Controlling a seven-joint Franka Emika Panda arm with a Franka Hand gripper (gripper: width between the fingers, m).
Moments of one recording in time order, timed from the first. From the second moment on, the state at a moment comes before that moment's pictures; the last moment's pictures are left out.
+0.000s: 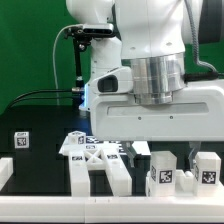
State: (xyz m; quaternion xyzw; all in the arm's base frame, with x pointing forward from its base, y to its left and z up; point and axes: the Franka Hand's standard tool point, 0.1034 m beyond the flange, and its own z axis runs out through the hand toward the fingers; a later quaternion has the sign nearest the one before) arm 0.612 0.051 0.069 -0.99 0.15 -0.01 0.06
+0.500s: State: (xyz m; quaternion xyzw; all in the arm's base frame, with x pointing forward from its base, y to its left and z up) arm 0.612 0.052 0.069 -0.99 0.14 -0.01 0.05
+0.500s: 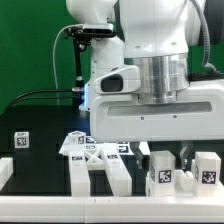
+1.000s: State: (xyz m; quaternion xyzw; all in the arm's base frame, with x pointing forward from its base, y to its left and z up) arm 0.612 0.052 0.070 -0.90 0.44 0.00 0.05
